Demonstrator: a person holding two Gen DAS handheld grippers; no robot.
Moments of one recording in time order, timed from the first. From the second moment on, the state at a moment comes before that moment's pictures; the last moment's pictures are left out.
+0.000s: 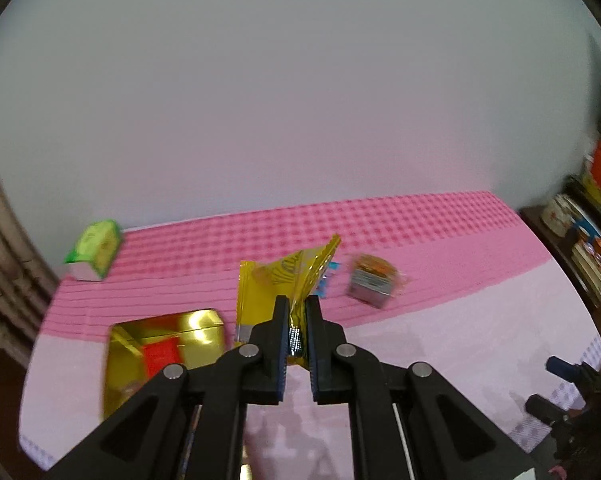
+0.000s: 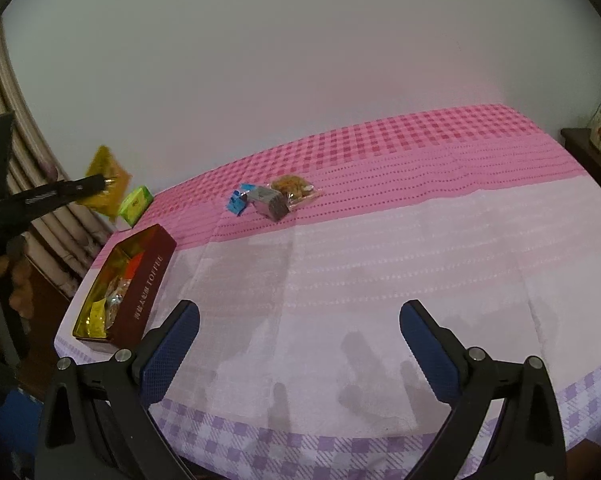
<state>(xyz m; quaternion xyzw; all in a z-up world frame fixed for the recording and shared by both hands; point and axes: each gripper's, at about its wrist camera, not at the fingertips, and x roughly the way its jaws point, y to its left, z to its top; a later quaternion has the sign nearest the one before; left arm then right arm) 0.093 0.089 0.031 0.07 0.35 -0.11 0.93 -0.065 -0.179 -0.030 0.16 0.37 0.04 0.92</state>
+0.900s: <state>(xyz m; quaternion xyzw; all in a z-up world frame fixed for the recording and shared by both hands) 0.004 0.182 0.090 0.07 0.31 -0.04 0.95 -0.090 -0.178 0.021 0.16 0.30 0.03 0.94</state>
